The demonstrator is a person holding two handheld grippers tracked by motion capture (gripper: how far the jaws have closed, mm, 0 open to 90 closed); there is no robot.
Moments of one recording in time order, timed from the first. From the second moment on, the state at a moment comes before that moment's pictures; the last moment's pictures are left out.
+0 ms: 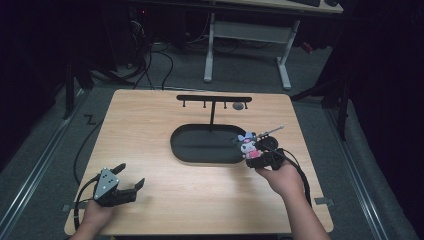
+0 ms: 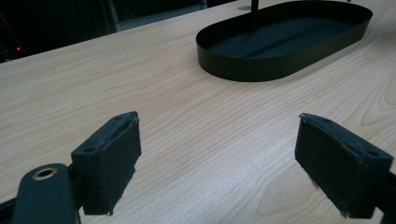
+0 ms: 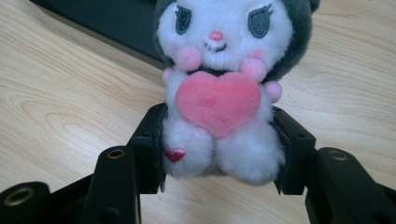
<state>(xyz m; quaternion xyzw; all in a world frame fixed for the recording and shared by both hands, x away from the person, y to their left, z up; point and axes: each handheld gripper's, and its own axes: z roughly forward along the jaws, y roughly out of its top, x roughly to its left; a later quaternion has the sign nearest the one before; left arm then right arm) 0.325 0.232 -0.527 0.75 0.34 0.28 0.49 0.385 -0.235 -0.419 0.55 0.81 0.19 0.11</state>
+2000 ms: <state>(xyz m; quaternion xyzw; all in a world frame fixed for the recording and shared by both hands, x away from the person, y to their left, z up) 0.327 0.232 -0.527 0.76 0.34 0.27 0.49 0.469 -0.185 -0.450 0.56 0.80 0.19 0.09</state>
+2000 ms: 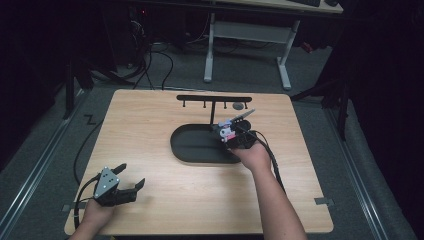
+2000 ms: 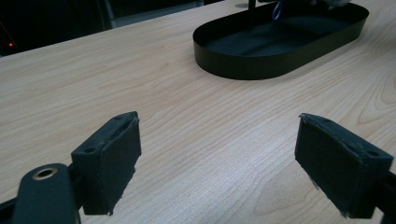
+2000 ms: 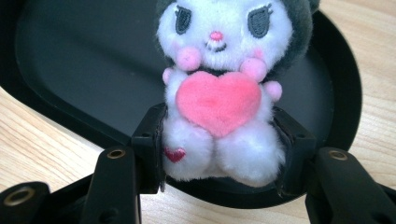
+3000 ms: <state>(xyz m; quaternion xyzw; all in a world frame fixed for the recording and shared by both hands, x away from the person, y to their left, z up) 0.327 0.231 -0.527 0.76 0.34 0.27 0.49 0.463 -0.178 -0.481 0.55 0.81 0.18 0.07</state>
